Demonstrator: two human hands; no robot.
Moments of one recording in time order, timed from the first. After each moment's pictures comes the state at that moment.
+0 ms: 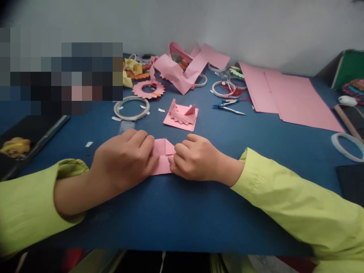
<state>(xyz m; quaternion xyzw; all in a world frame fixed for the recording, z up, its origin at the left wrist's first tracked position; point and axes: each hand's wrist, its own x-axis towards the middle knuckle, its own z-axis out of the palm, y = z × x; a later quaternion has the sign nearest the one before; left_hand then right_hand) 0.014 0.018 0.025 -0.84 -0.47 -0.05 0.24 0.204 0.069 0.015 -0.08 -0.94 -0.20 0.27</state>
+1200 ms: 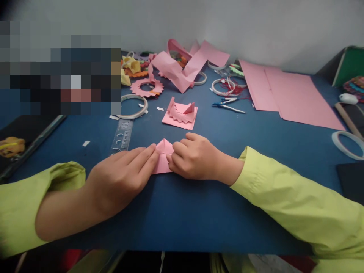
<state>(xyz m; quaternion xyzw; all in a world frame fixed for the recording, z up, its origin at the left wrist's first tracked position) 0.016 -0.007 0.023 -0.87 -0.37 -0.13 0.29 0.205 0.071 0.013 -0.08 -0.94 -0.19 0.26</state>
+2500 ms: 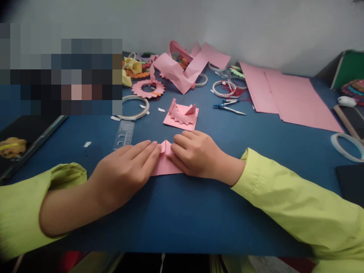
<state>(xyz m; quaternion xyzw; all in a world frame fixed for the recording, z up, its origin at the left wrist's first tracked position) 0.014 0.002 0.017 -0.87 -0.37 -0.12 0.30 0.206 0.075 0.008 -0.16 -0.96 -0.09 0.23</state>
